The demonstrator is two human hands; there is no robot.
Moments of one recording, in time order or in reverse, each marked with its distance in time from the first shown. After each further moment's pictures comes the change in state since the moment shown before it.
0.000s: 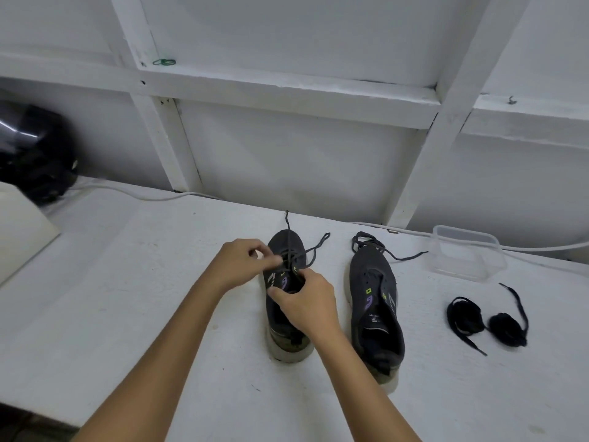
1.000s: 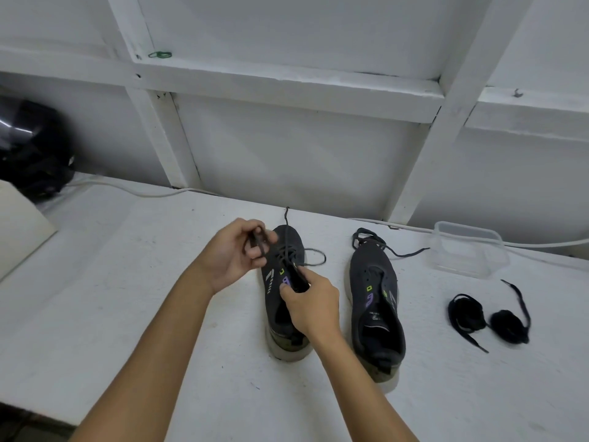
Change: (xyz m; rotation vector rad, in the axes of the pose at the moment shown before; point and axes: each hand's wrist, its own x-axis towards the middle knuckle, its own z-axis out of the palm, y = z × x) left_hand -0.015 0.030 -0.015 -1.087 -0.262 -0.123; right_hand -0.003 0.009 0.003 0.157 0.080 0.023
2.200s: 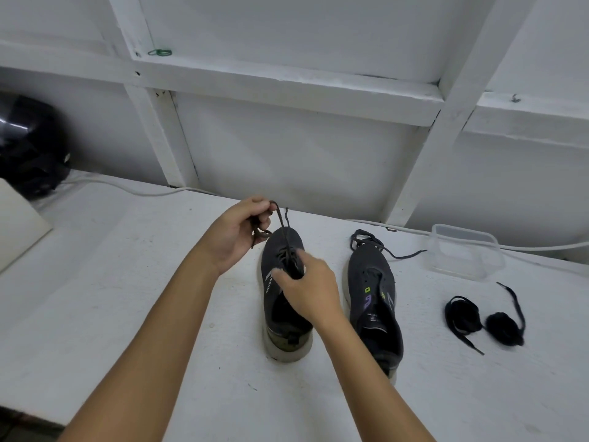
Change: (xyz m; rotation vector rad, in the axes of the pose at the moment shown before) left_hand 0.013 0.017 0.005 0.124 -0.002 0.200; right_hand 0.016 -0.022 -0.010 -0.160 -0.085 -0.079
